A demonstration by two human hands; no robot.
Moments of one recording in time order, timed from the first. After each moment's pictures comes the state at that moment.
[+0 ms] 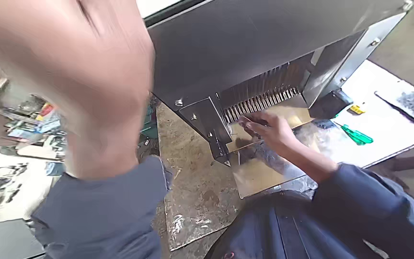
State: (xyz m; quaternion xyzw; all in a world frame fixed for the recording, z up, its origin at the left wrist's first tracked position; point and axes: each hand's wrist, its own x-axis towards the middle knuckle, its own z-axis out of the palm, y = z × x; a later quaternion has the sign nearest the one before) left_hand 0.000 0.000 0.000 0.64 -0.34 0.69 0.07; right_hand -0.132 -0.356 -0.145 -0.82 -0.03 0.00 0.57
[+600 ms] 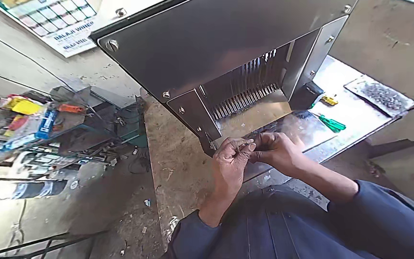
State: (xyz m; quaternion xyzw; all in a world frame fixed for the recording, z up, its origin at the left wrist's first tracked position) left_hand -0.213 -0.205 -0.155 0.68 -0.18 0.10 0.70; right_hand -0.219 -0.374 -0.133 -0.72 -0.08 0.08 0.68
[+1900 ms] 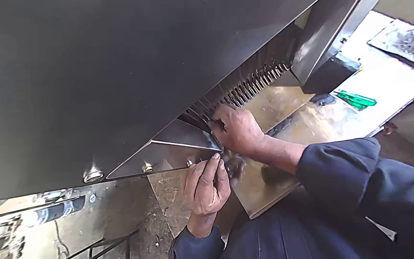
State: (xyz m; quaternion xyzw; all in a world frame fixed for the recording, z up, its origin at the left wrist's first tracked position) left_hand -0.144 -0.145 -0.186 0.80 -0.31 0.42 0.30; right_hand -0.088 -0.306 -0.162 -0.89 -0.07 -0.17 0.41
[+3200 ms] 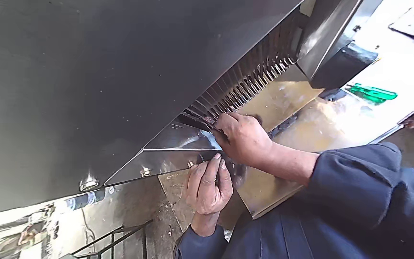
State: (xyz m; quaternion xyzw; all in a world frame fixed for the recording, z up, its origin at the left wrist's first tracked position) left_hand -0.147 -0.145 -0.185 0.82 -0.30 0.42 0.25; right_hand -0.104 -0.306 -0.170 -0.88 -0.12 -0.22 0.40
